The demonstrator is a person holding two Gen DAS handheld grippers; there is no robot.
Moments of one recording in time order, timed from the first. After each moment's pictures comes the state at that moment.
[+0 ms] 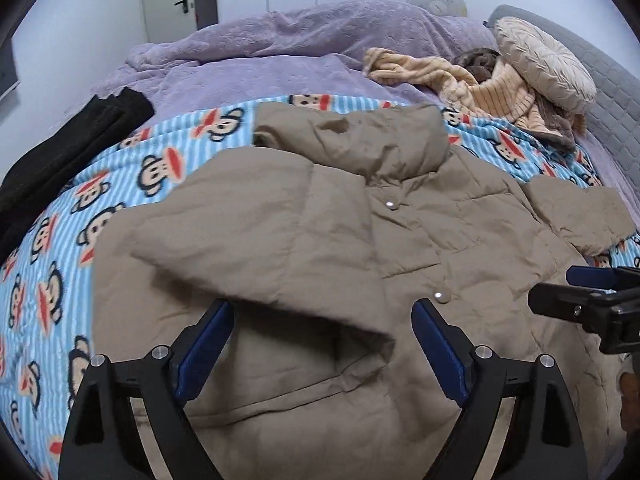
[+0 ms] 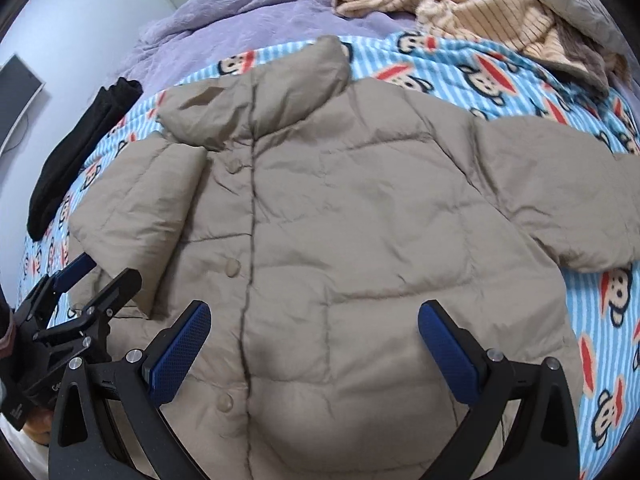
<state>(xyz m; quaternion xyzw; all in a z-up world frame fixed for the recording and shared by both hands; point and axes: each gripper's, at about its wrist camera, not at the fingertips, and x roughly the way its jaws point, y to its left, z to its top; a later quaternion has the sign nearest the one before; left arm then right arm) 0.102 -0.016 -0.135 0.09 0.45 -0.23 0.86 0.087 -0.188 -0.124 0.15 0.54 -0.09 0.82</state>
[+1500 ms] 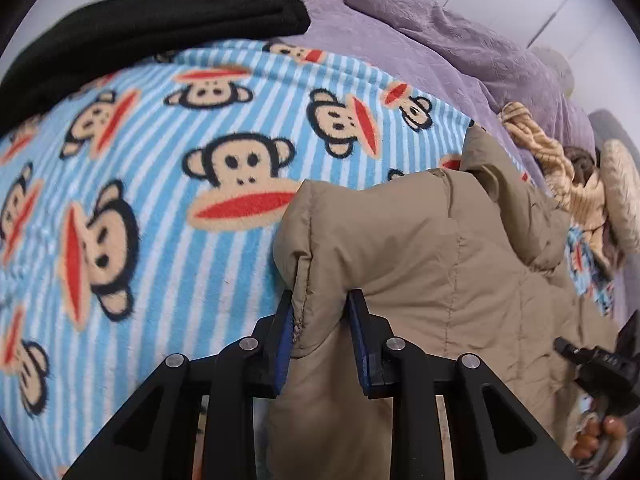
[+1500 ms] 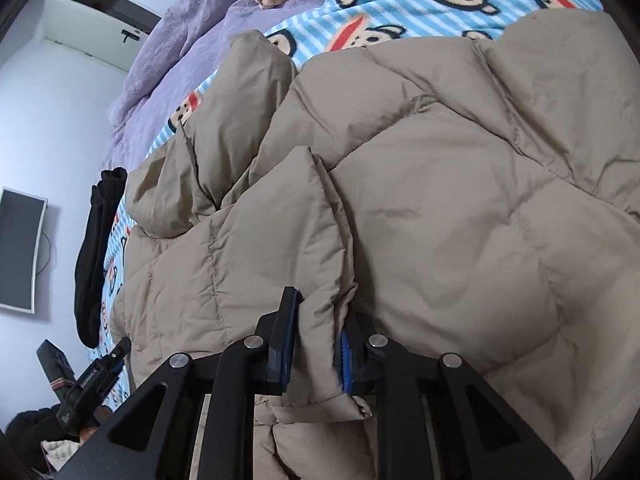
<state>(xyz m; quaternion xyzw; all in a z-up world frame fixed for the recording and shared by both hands) 0.221 0.123 -0.183 -0.06 0.54 -0.13 0.83 0.126 -0.246 -0.185 0.37 0.49 -0.10 0.78</state>
